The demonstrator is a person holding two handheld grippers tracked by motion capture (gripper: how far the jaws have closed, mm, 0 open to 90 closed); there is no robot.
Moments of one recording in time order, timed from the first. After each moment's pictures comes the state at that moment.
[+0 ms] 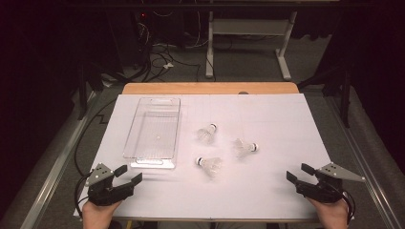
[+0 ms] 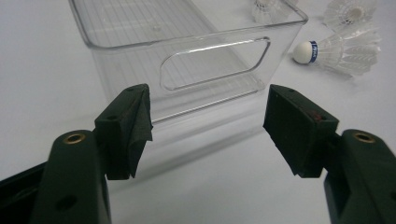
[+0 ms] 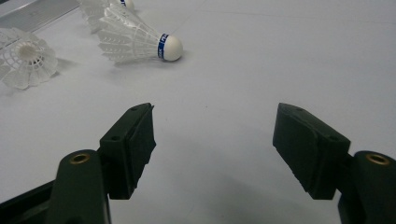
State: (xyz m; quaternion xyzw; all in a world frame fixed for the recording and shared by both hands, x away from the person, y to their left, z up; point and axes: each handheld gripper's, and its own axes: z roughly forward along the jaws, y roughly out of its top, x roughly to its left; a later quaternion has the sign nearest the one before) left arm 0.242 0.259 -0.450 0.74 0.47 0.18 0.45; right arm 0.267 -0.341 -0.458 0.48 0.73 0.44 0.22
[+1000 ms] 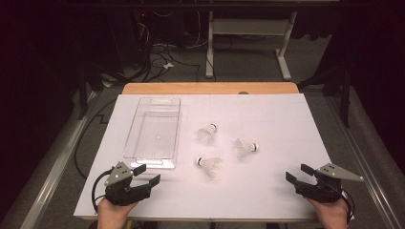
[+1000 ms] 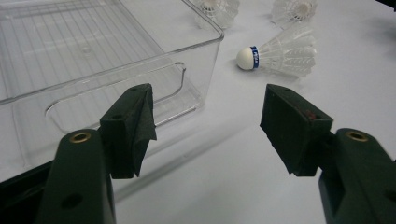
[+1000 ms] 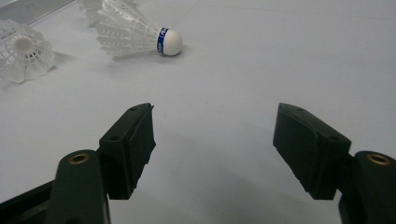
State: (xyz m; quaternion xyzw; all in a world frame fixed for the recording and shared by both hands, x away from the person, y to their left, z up) left arm 0.245 0.213 -0.436 0.77 0.42 0.15 0.45; right arm 0.268 -0.340 -0.459 0.48 0.73 0.43 0.22
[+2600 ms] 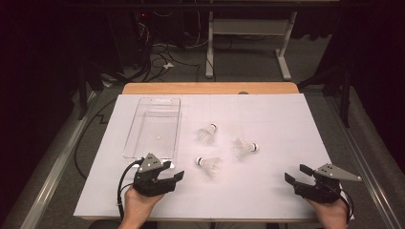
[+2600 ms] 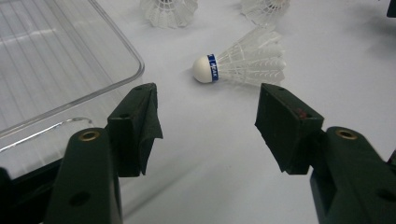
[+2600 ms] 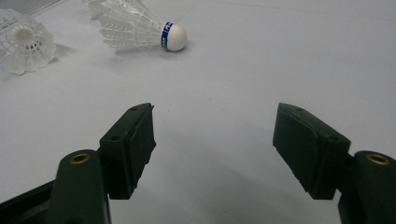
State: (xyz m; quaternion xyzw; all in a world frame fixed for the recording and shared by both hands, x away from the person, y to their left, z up) left arm 0.273 0.151 -0.429 0.80 0.40 0.11 0.42; right arm 0.268 -0.337 -0.460 0.47 0.74 0.43 0.22
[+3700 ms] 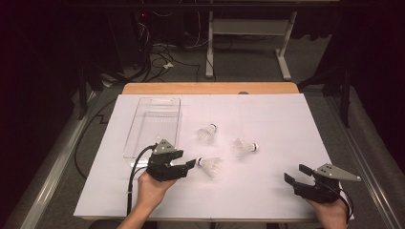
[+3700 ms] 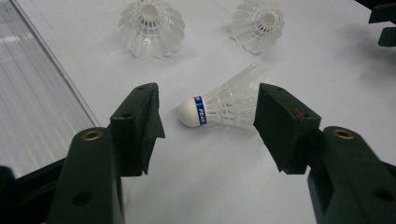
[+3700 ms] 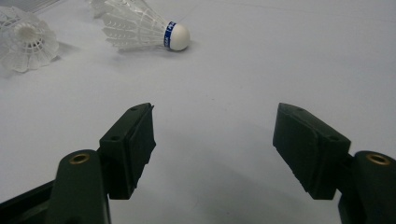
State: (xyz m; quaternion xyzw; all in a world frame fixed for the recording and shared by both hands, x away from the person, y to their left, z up) left arm 0.308 0.124 -0.416 0.81 0.40 0.09 0.43; right arm 0.268 -0.336 -0.460 0.46 0.75 0.43 0.22
